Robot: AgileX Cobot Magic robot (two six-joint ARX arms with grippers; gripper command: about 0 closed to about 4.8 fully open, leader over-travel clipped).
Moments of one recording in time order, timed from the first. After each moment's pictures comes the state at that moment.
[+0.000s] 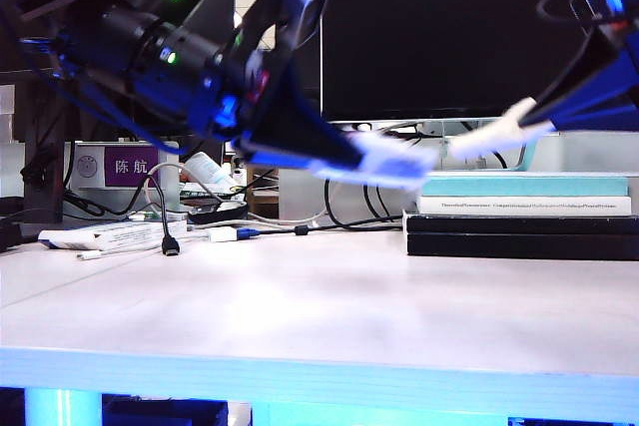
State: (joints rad) left arm -0.57 1.63 0.89 0.12 0.74 0.37; right arm 0.03 1.14 0.59 -0.06 -0.82 0.35
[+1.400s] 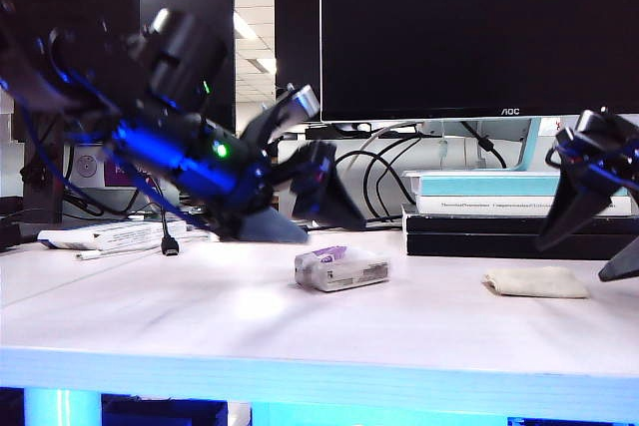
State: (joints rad) left arm -0.57 1.86 0.89 0.47 0.39 -0.03; right arm 0.04 1.43 0.59 0.03 -0.42 0.26
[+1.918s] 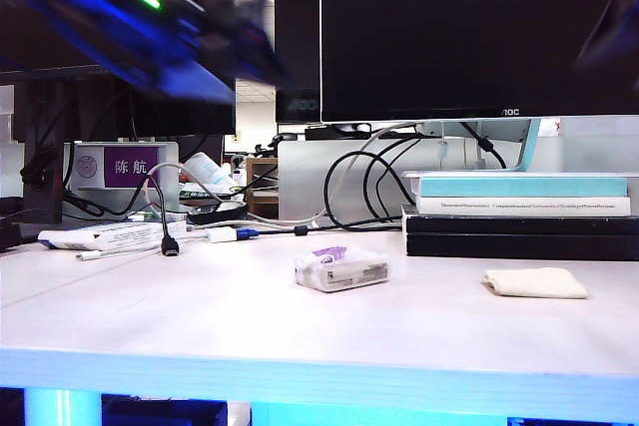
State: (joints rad) left arm -0.50 1.43 0.81 0.37 0.15 0.09; right arm 0.03 0.86 0.50 0.14 -0.21 0.22
